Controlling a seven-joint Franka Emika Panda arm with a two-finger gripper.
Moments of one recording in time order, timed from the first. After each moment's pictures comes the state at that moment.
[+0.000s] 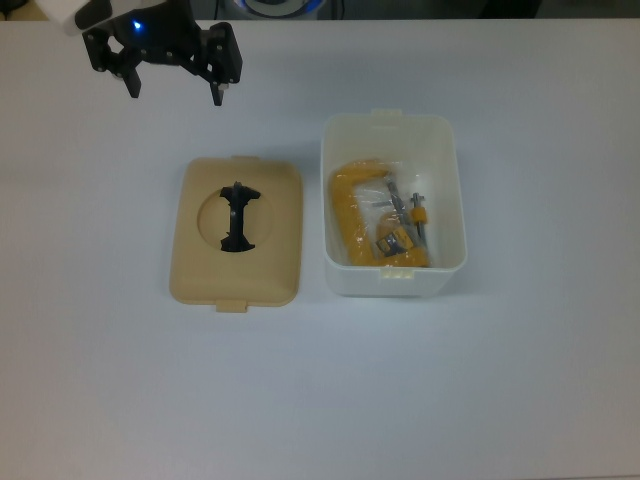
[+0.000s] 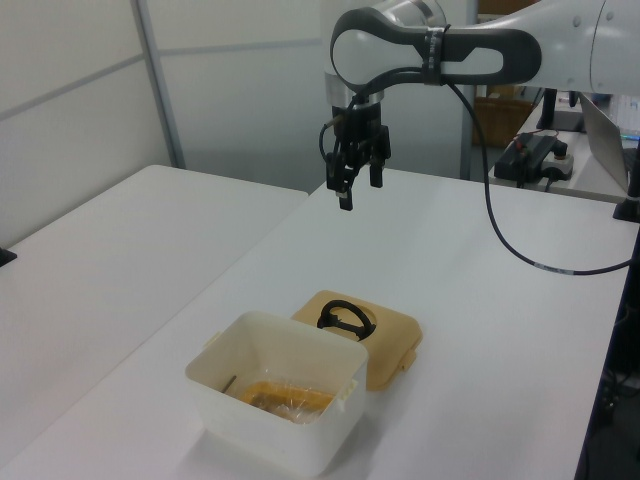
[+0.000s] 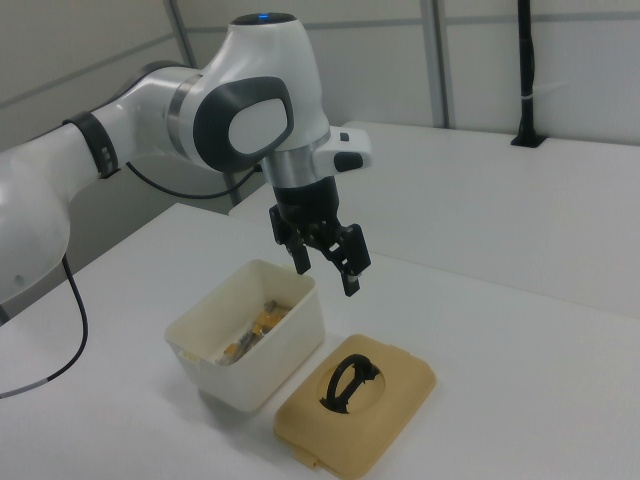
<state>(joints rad) -0.18 0.22 0.12 -1.39 -0.03 1.60 -0.01</state>
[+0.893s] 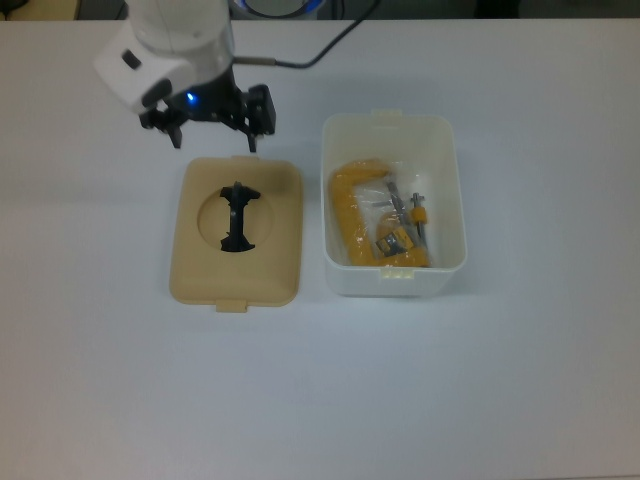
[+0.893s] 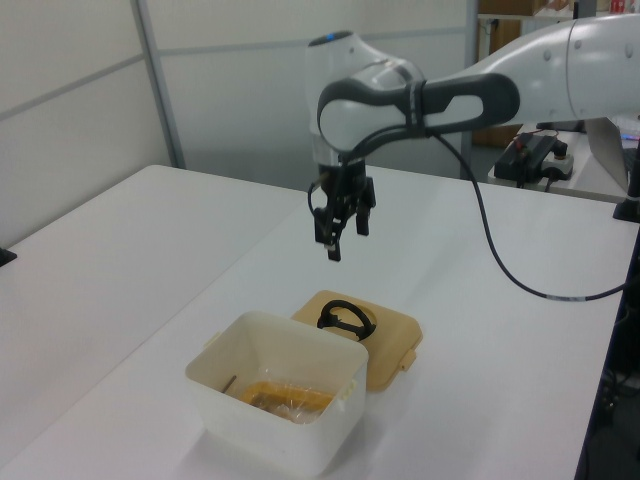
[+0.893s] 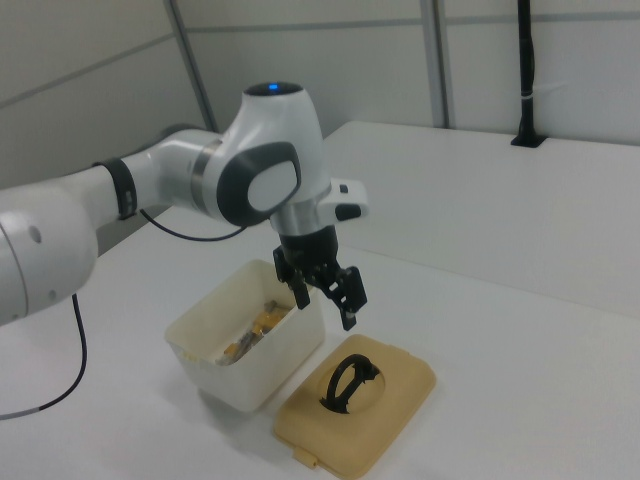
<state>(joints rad) -0.12 0.24 0.12 -1.58 -0.03 1.80 0.01</state>
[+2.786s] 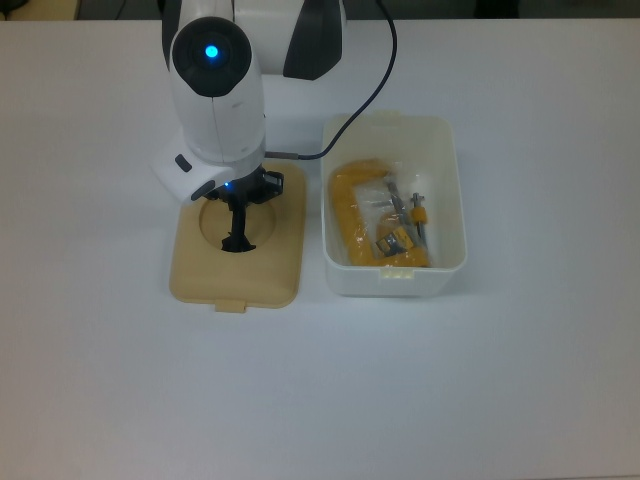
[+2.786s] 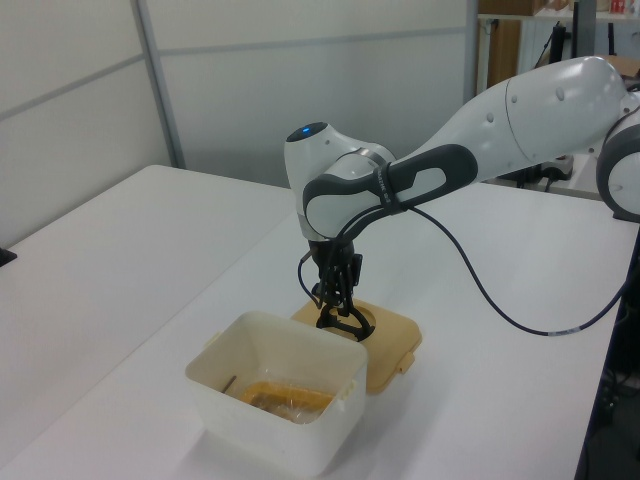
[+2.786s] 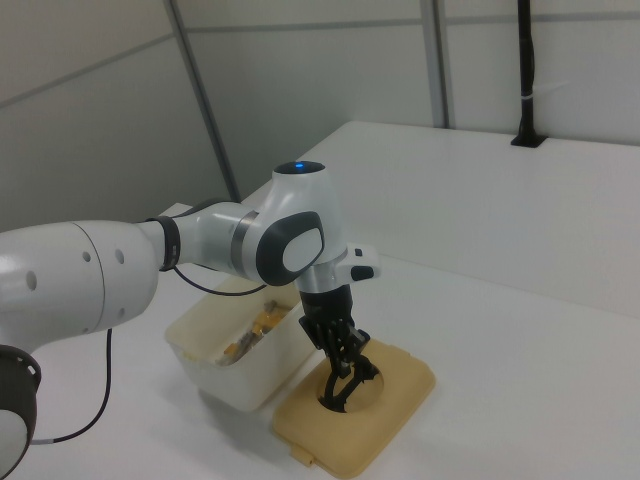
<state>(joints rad) -0.08 0.39 0.12 -1.65 -0.11 1.95 0.09</state>
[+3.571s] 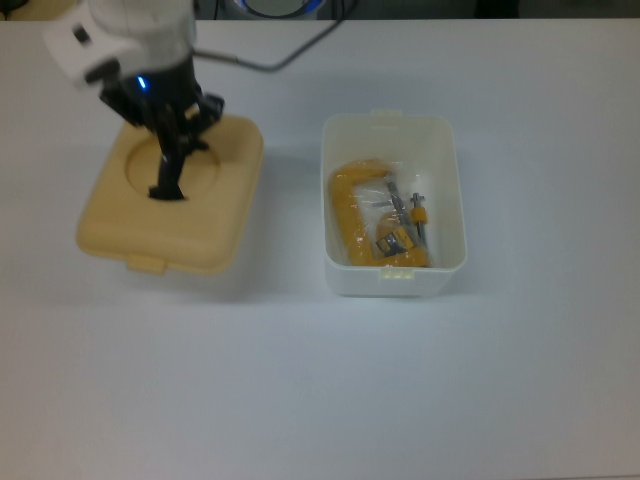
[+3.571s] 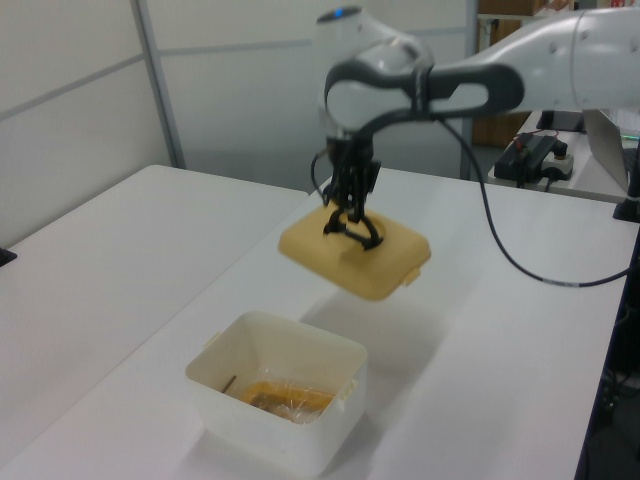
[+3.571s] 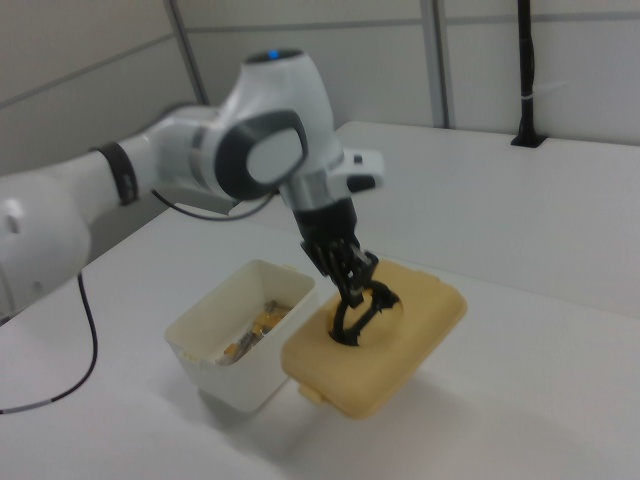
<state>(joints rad) -0.16 0.22 0.10 -1.46 -0.10 1.73 0.07</state>
